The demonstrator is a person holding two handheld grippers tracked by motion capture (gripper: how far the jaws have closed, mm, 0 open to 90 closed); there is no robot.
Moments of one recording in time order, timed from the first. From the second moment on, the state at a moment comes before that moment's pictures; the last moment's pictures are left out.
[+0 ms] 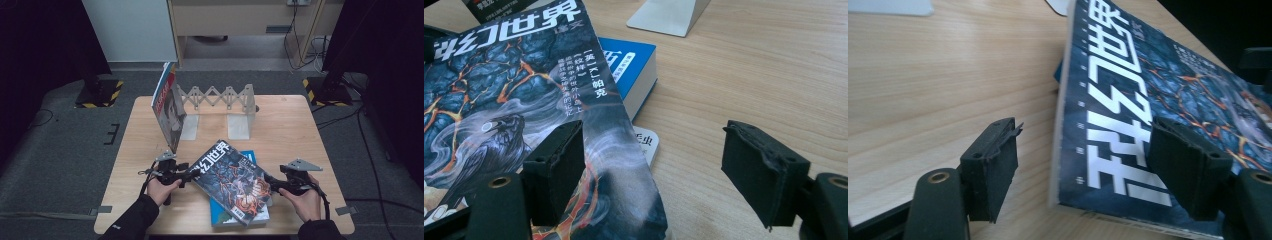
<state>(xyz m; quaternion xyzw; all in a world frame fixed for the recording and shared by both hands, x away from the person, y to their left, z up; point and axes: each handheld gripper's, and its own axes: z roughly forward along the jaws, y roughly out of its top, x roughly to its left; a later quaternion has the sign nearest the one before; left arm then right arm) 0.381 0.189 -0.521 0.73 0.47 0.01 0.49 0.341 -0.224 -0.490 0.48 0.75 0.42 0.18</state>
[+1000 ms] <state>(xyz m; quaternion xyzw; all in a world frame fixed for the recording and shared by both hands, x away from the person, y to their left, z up) 0.382 0.187 -0.521 0.73 0.46 -0.09 0.49 0.343 -0.222 -0.498 0.48 0.76 0.41 0.16</state>
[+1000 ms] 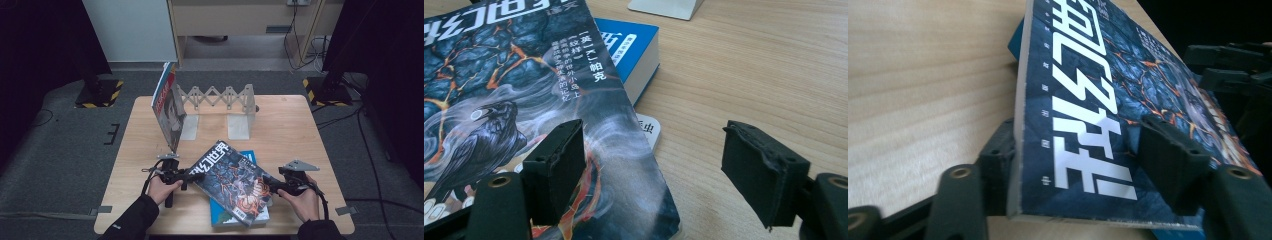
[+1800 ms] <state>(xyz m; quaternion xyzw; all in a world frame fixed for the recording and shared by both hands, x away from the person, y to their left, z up) 0.376 0.186 -0.515 0.74 0.46 -0.10 0.48 0.343 -0.224 -0.499 0.48 0.76 0.41 0.17</state>
